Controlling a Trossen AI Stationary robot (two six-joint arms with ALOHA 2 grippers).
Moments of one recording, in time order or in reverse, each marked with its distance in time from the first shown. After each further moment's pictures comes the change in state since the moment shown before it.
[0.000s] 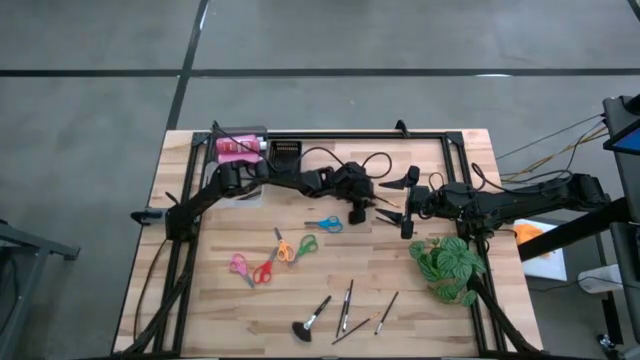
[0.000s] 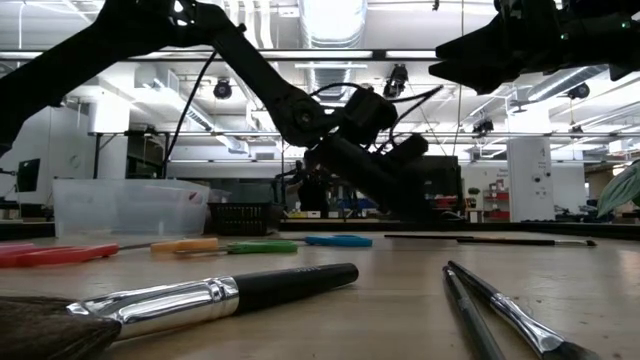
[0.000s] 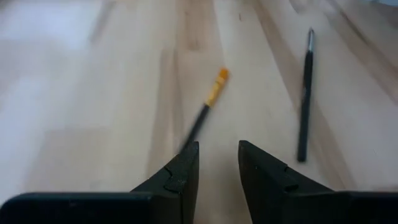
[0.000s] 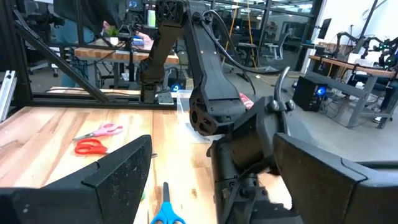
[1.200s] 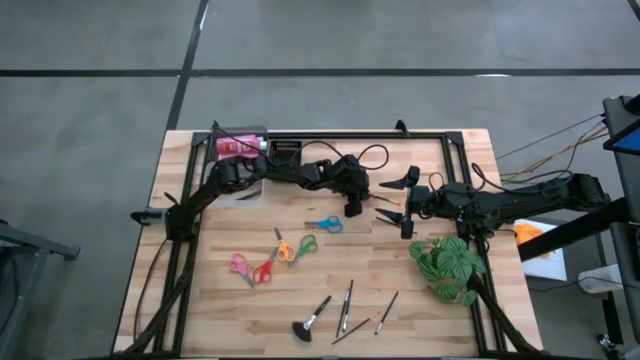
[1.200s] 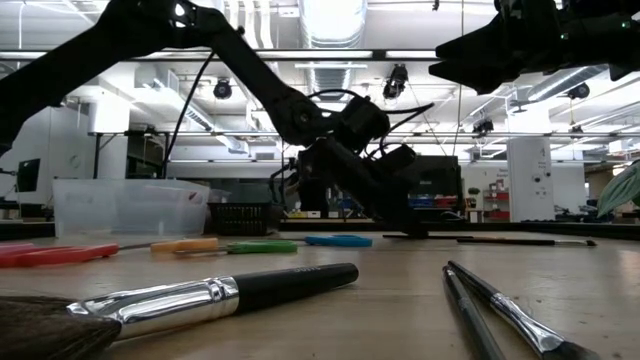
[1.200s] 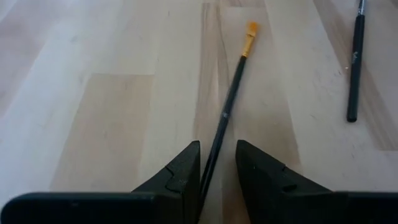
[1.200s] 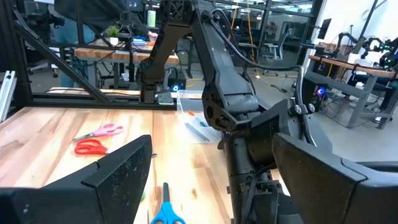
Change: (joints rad) left arm 0.041 -0.007 0.004 -0.143 -0.012 -0.020; right arm 0.000 0.000 0.000 0.000 0.000 0.000
